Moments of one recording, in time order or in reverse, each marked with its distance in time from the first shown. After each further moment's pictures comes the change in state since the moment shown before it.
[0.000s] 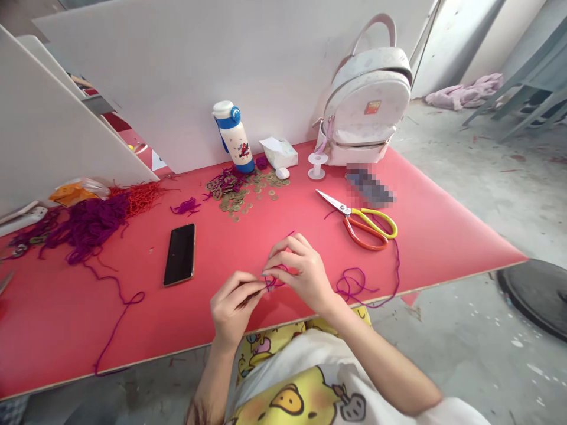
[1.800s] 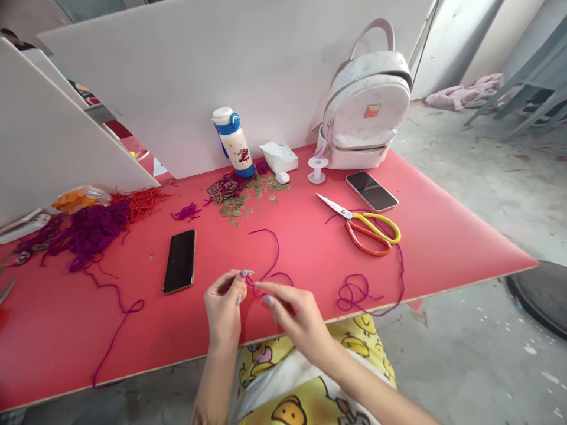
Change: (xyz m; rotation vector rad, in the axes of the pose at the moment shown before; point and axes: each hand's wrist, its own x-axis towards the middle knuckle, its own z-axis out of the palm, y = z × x) left_hand 0.006 -0.012 0.014 -0.613 0.437 -0.925; right_hand -0.044 -0.028 0.022 0.349 -0.116 0.516
